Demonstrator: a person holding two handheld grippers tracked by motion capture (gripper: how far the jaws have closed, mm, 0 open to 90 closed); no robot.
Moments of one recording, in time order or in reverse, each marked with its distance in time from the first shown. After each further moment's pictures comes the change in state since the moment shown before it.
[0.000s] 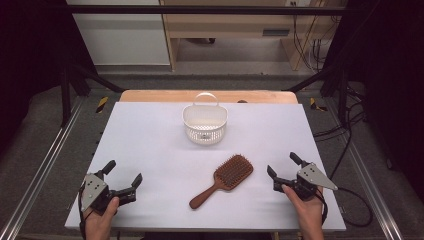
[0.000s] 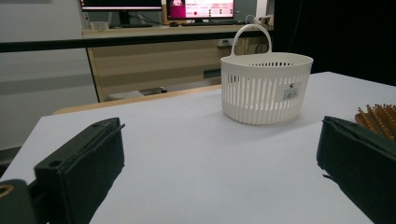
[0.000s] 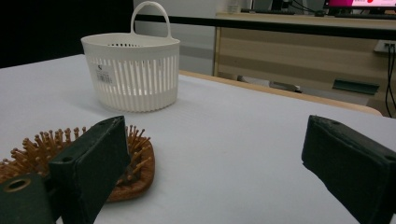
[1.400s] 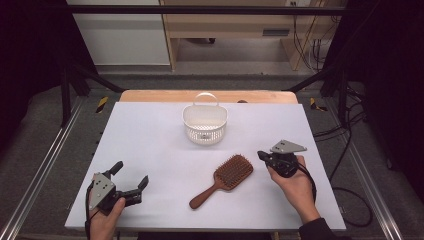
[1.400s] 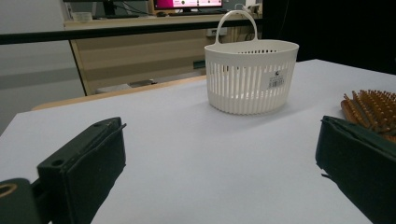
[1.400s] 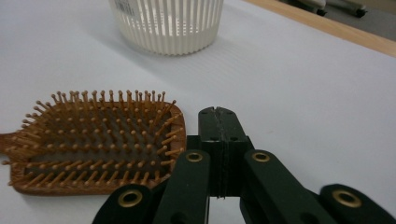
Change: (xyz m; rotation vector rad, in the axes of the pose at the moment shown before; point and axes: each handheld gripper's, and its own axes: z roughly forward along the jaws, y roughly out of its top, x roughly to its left) left arm -0.011 -0.002 0.008 0.036 -0.049 0.017; right arm 0.013 0.047 0.064 0.444 0.156 -0.093
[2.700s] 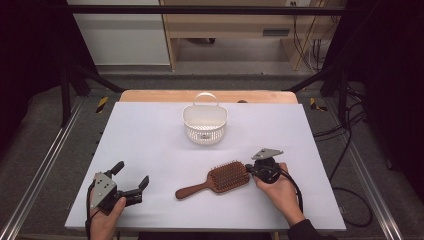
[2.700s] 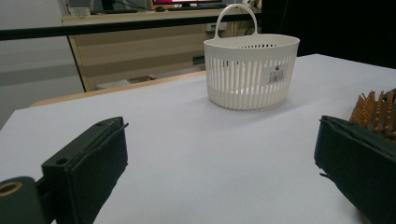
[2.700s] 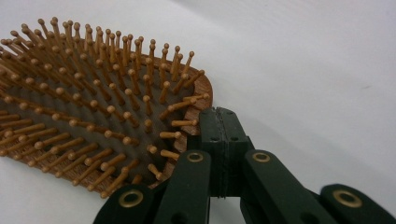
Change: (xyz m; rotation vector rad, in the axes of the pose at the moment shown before) left arm 0.001 0.000 0.001 0.022 -0.001 0.005; right arm 0.034 -0.018 0.037 0.175 0.067 0.043
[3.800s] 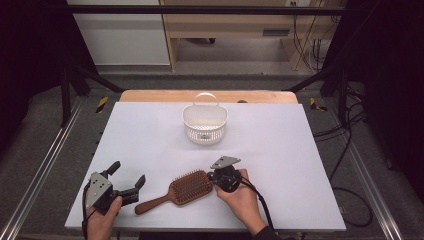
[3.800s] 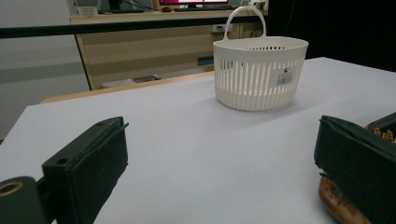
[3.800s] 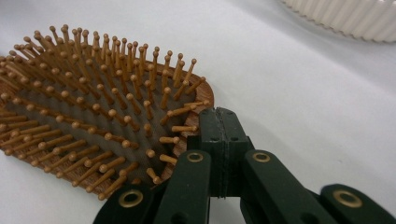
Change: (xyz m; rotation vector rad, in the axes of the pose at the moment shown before) left arm 0.007 0.000 -0.004 -0.005 0.019 -0.017; right arm 0.099 0.037 0.041 -0.027 0.095 -0.073
